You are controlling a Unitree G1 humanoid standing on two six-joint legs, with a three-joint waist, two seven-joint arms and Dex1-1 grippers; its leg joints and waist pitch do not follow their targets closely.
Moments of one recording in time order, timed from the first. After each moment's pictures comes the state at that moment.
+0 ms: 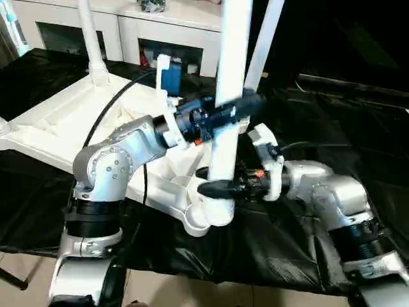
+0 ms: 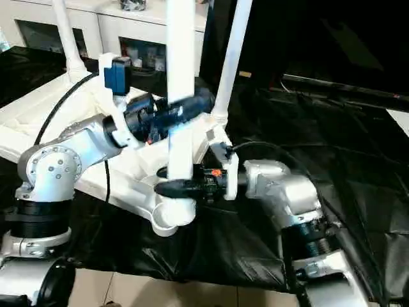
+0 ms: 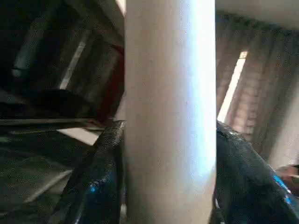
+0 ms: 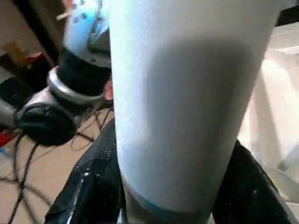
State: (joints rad) left arm -0.70 0.16 0.08 -0.02 -0.76 0.78 -0.78; right arm -0.55 -0.28 0.18 0.16 0.53 0.65 1.21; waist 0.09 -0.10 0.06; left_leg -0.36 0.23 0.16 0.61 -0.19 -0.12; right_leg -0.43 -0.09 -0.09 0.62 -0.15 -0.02
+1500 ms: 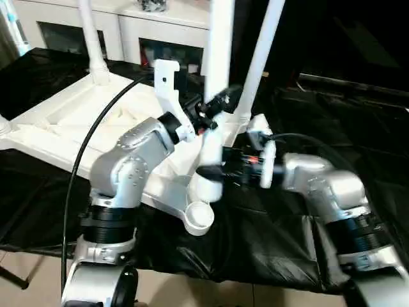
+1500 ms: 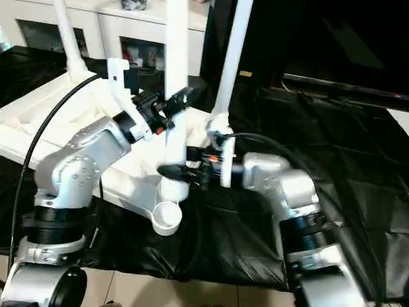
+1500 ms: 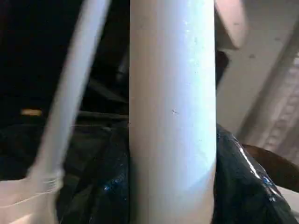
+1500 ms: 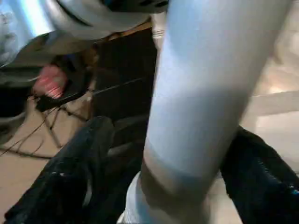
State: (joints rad) left arm -0.68 0.08 0.05 -0.01 -0.58 0.67 -0.53; right arm -0.60 -0.30 0.16 0.20 0.46 0.66 1.10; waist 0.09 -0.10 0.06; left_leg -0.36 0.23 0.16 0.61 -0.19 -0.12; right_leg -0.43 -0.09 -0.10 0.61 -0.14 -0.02
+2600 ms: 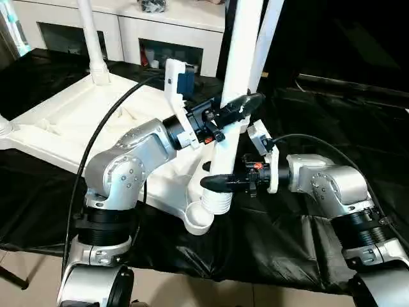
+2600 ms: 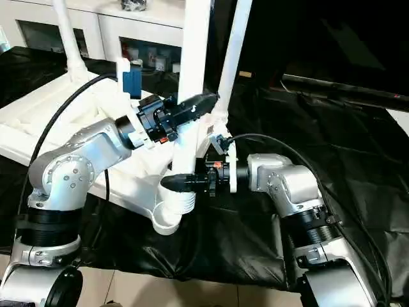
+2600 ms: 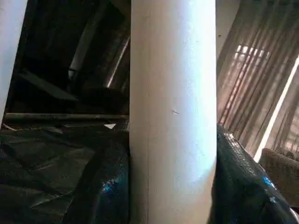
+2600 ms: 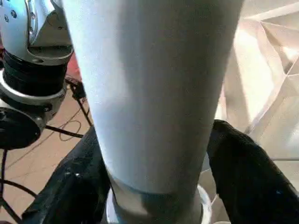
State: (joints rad) left arm -0.67 0.10 0.02 -0.06 -0.68 0.73 -0.63; right arm -0.63 -0.34 0.18 0.25 0.50 0.74 1.22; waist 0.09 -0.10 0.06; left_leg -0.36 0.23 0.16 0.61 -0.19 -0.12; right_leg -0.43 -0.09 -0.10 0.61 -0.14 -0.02
